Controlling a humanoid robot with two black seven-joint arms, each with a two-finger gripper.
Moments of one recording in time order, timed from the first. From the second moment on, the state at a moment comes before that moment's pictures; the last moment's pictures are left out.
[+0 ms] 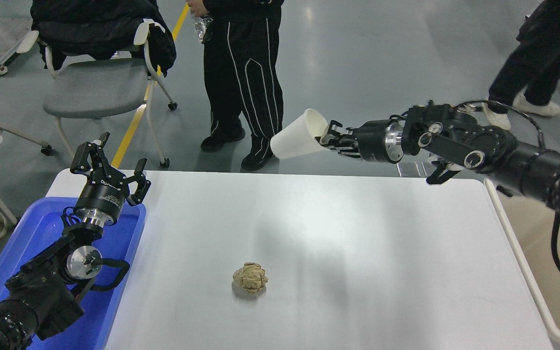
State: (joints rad) left arm -0.59 0.29 -0.87 -0.45 0.19 -0.49 -0.64; right arm 1.38 -0.33 -0.28 0.56 -0.33 0.36 0.32
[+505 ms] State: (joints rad) left arm -0.59 0.29 -0.87 -0.45 0.19 -0.49 -0.64; right arm 1.20 -0.48 -0.24 0.14 -0.12 0.35 0.28
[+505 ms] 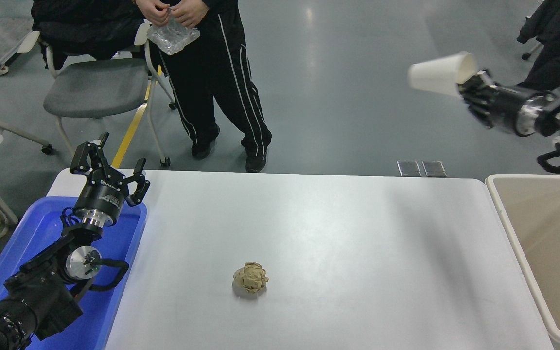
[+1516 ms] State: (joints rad) left arm -0.59 0.29 -0.87 -0.45 0.19 -0.49 -0.64; right arm 0.75 -0.51 -0.24 -0.14 -0.16 0.04 -0.07
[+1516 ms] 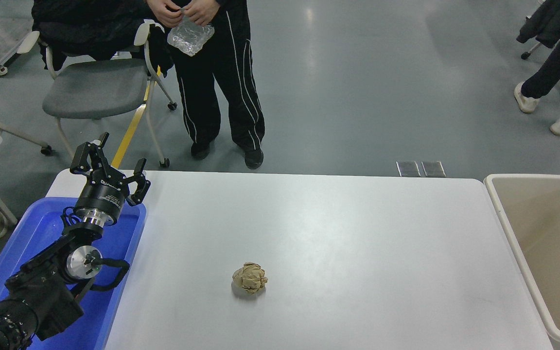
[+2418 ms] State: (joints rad) left arm -0.59 0.29 -0.87 -0.45 0.19 -0.49 -0.64; right arm 0.65 -0.35 -0.24 -0.12 -0.22 0.03 -0.09
